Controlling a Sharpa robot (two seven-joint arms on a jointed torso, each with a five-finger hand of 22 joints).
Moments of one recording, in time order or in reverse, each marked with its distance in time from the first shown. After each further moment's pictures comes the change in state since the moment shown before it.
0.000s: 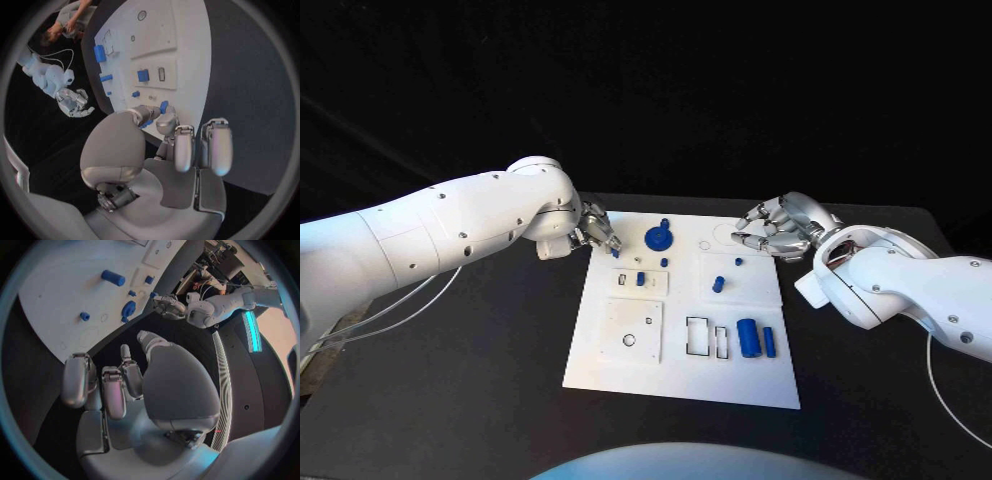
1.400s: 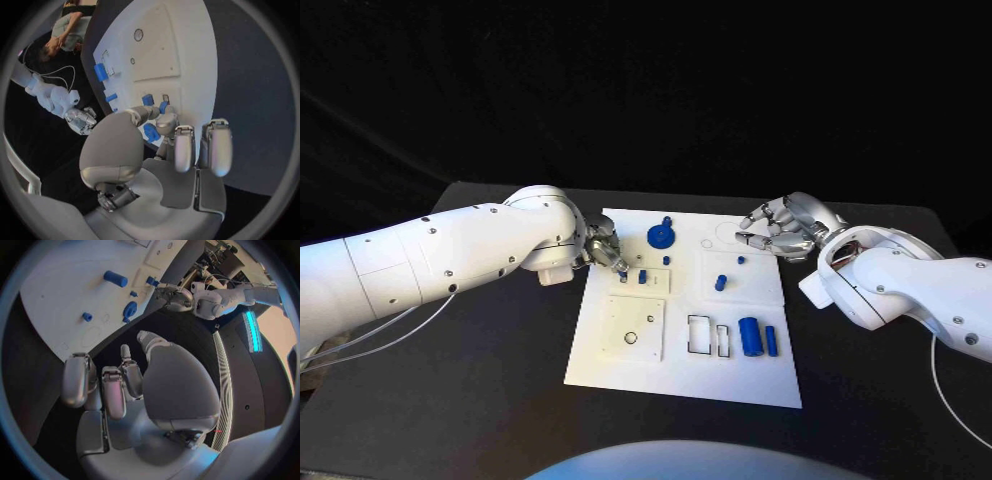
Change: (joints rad) left arm -0.063 -0.083 -0.001 0.183 -0.119 -0.073 0.028; left_hand -0.015 -0.015 0.000 0.000 0.027 0.004 -0.003 0.005 0.017 0.003 -0.003 0.000 0.002 0.004 -0.004 0.000 0.000 0.000 0.004 -0.004 0.007 0.000; right arm -0.004 -0.003 0.000 -0.002 0.000 0.001 0.001; right_hand 0.000 0.000 0.003 -0.003 0.006 -0.004 -0.004 0.000 0.003 0.000 0.000 0.000 0.000 0.000 0.000 0.000 0.000 0.000 0.000 0.000 -0.005 0.000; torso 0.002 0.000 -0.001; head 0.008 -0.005
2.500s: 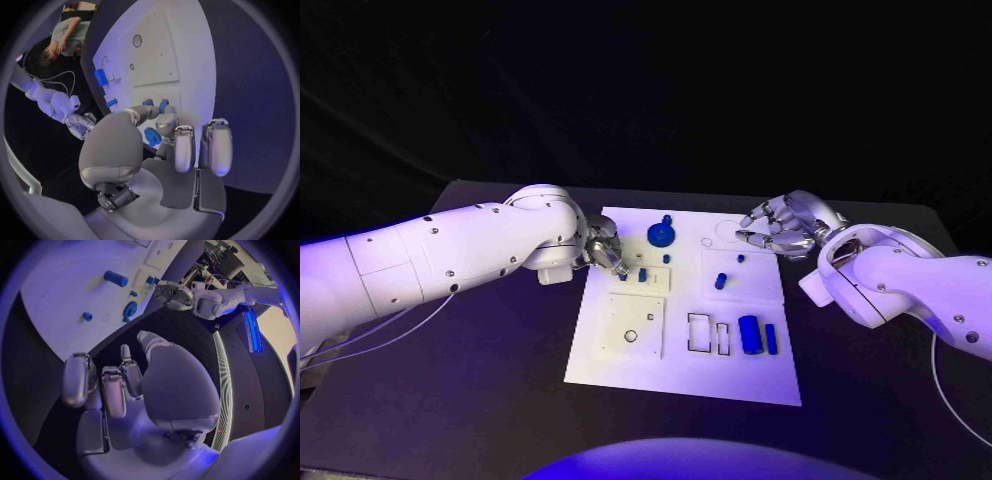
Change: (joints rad) left arm -0.001 0.004 -0.001 0.003 -0.022 0.038 0.002; left_hand -0.008 -0.008 0.000 0.000 0.043 0.016 -0.002 0.004 0.008 0.007 0.000 0.000 0.001 -0.004 -0.004 0.004 0.000 0.000 -0.004 -0.004 0.000 0.000; right arm 0.000 -0.002 0.000 0.000 0.000 0.000 0.000; right_hand 0.000 0.000 0.000 0.000 0.000 0.000 0.000 0.000 0.000 0.000 0.000 0.000 0.001 0.000 0.000 0.000 0.001 0.000 0.000 0.000 0.000 0.000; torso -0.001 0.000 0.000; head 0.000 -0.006
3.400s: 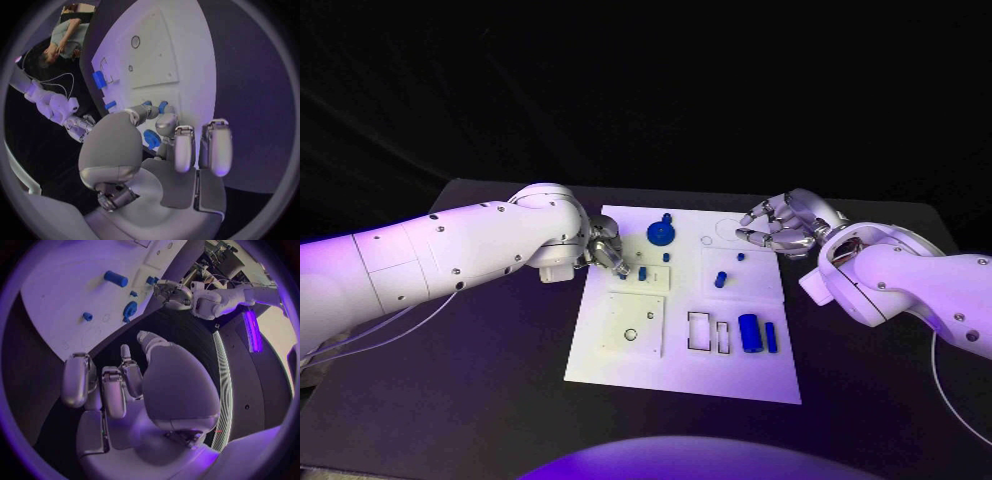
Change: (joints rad) left arm 0.000 0.018 -0.006 -0.020 -0.006 0.019 -0.002; left_hand -0.007 -0.007 0.000 0.000 0.011 0.011 -0.003 0.000 0.004 0.004 -0.004 0.000 -0.002 0.000 0.000 0.000 0.000 0.000 0.000 0.000 0.004 0.000; right arm 0.000 -0.001 0.000 0.001 0.000 0.000 0.000; right_hand 0.000 0.000 0.006 0.000 0.000 -0.003 0.003 0.004 0.002 0.000 0.000 0.000 0.000 0.000 0.000 0.000 0.000 0.000 0.000 0.000 0.000 0.001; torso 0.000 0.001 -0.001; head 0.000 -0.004
